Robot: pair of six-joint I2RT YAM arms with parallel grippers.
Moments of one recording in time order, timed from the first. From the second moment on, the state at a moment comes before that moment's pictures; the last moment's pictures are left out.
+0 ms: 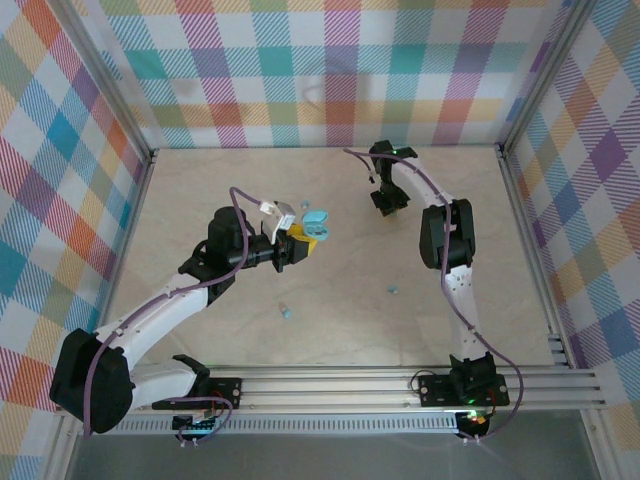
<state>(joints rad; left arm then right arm) -0.49 1.17 0.75 0.12 0.62 -0.08 0.31 2.50 2.25 -1.18 0.19 -0.10</state>
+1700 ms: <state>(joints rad) -0.49 1.02 0.63 0.11 0.60 -0.03 0.42 1.71 1.70 -1.07 -0.45 0.18</state>
